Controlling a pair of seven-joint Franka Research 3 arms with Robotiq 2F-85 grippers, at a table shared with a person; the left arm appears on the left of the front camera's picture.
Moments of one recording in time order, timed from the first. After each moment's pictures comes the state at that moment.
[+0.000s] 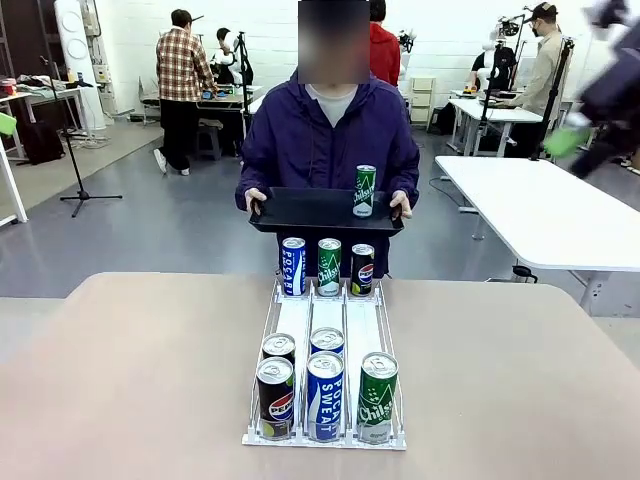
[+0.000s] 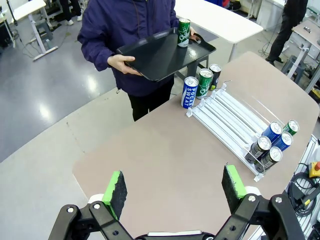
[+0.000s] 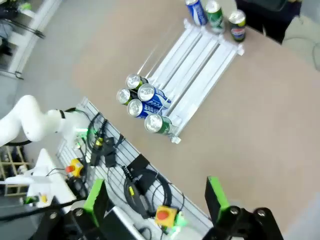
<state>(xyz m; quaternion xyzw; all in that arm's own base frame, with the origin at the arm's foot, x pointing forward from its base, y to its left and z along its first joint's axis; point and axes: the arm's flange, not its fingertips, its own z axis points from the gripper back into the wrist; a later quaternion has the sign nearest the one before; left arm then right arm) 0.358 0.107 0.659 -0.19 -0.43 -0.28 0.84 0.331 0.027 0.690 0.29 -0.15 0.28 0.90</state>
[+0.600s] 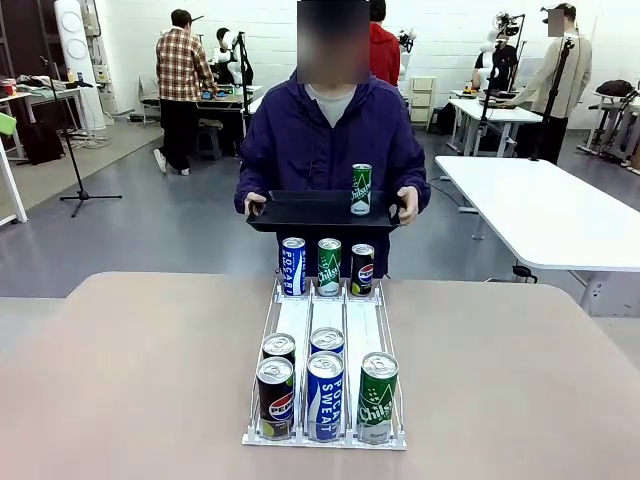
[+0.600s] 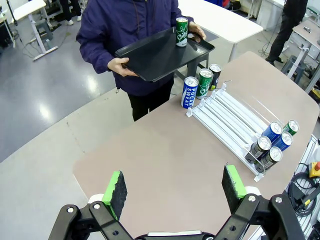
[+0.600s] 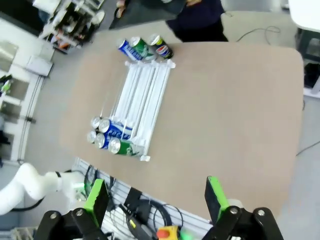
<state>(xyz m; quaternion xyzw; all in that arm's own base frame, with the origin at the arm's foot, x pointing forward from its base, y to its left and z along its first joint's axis) 0.358 0.106 0.659 -0.19 -0.43 -0.28 0.84 0.290 -0.108 0.667 0.29 -0.24 0.06 0.92</state>
